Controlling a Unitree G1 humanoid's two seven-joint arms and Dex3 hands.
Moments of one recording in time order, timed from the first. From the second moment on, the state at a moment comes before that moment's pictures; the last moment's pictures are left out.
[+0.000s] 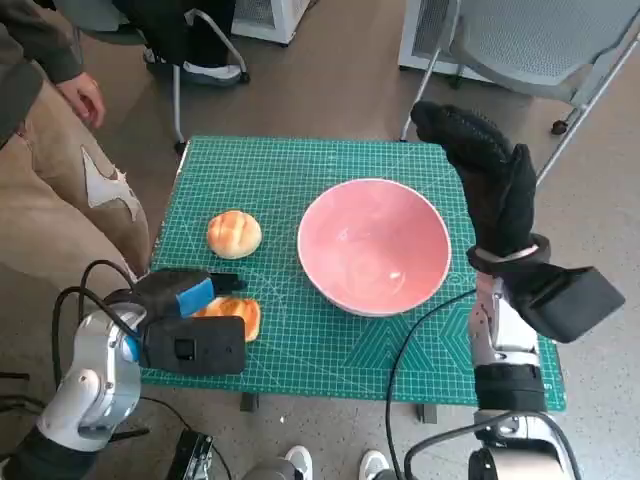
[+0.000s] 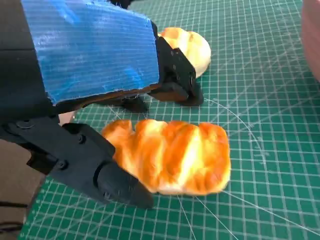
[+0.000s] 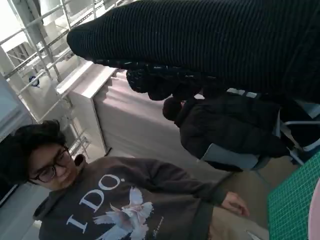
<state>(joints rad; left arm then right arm) -0.27 0.72 -0.30 -0.18 0.71 0.36 -0.66 -0.71 -0.12 -0.13 0.59 0.27 -0.70 0.46</state>
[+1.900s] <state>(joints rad) -0.31 0.70 -0.29 -0.01 0.69 0.18 -0.52 -0.71 -0.12 -0.14 0.59 0.27 -0.70 0.47</state>
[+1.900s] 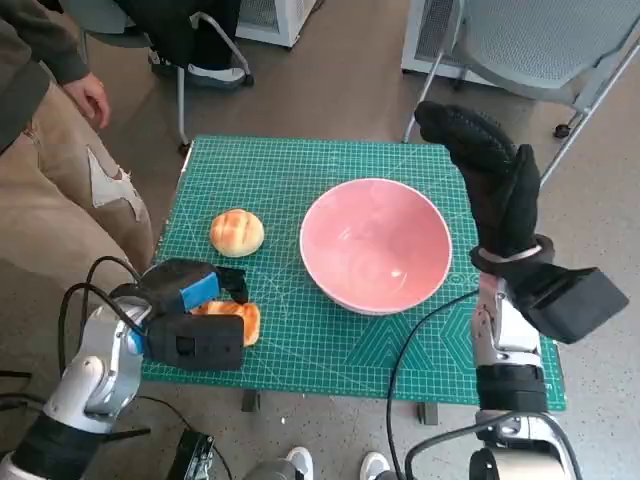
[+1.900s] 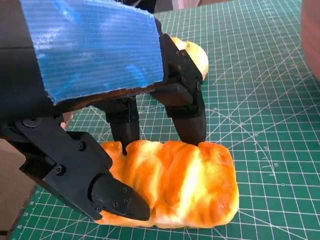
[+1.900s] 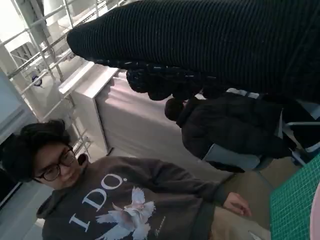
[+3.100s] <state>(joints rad) -0.29 0.72 -0.12 -0.29 0.58 0.21 -0.63 -0.71 -0.12 -0.14 0.60 0.27 -0.70 0.47</state>
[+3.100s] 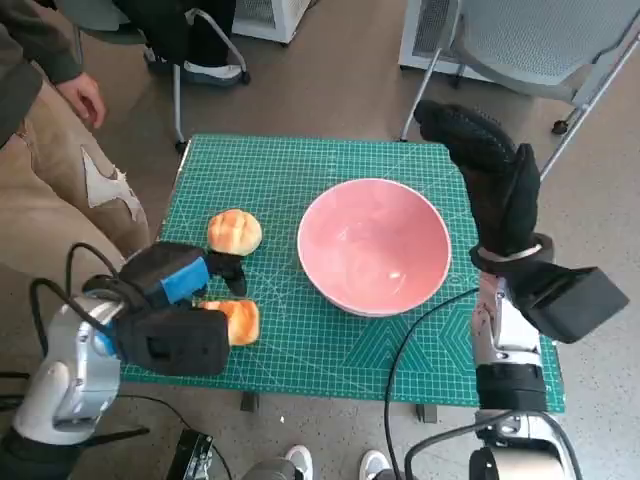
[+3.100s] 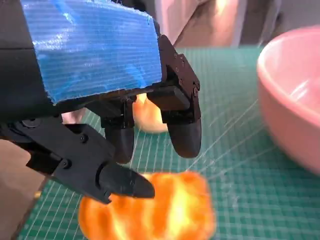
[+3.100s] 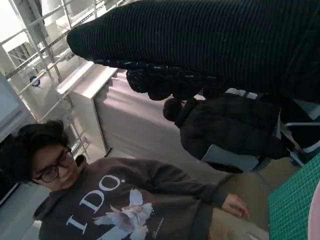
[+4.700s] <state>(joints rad) -0.22 0.80 -0.12 -0.48 0.58 0.29 -0.80 -0.72 -0.12 -0.13 0.59 0.27 -0.70 0.47</state>
